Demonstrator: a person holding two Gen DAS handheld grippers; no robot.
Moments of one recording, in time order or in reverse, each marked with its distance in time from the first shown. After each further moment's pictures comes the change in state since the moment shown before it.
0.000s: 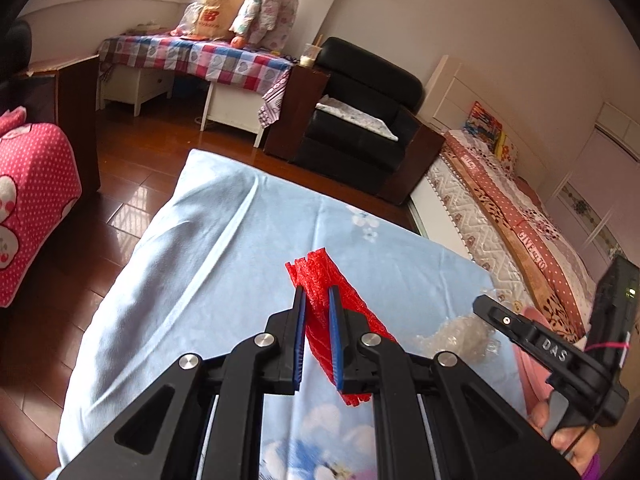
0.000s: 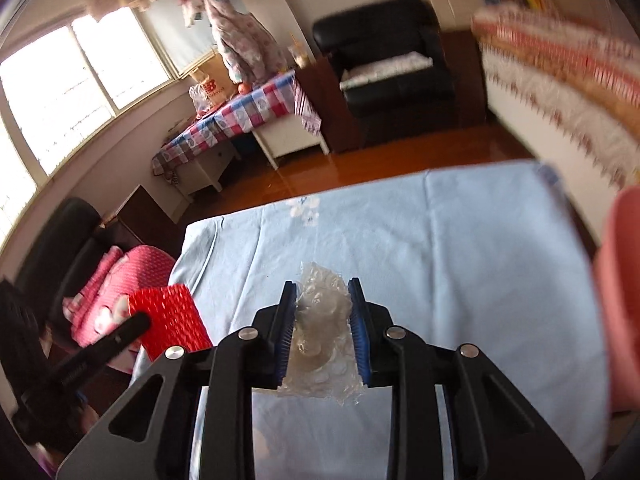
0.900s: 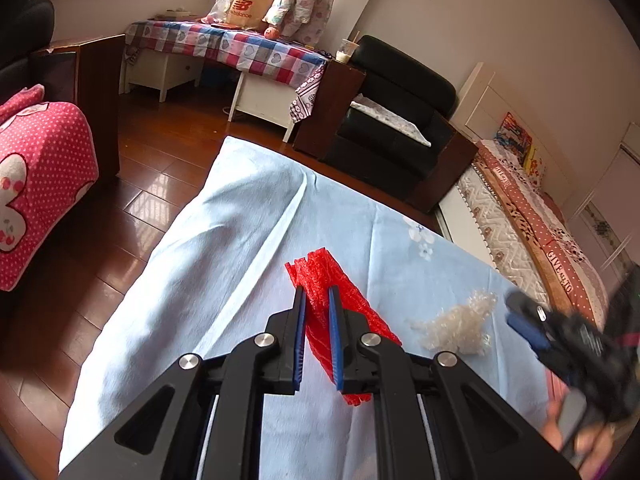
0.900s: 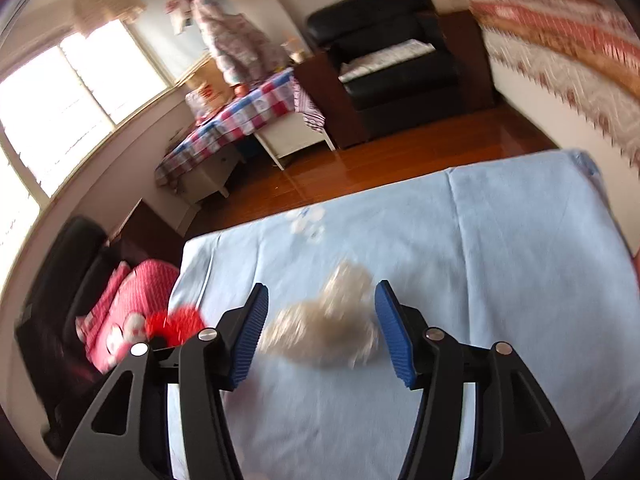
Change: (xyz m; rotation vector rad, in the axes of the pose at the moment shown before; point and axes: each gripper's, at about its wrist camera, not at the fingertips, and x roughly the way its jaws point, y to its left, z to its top) left arm 0.047 0.047 0.010 -0.082 0.007 0.074; right arm 0.064 -0.020 0.028 0.137 0.048 0.079
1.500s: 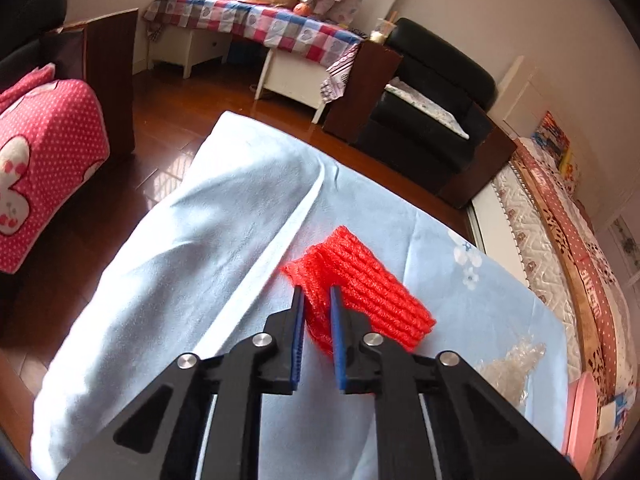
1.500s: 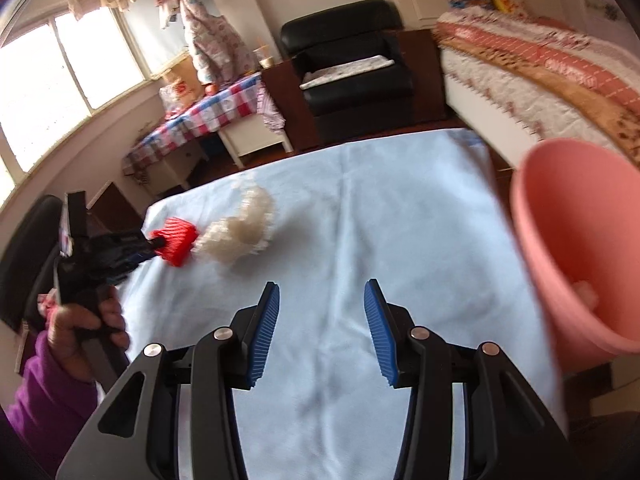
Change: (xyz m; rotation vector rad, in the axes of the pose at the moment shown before) left arm 0.073 -0.012 0.028 -0.059 0.068 0.108; right arm -0.092 -0.038 -0.068 -0.086 -0.043 -0.143
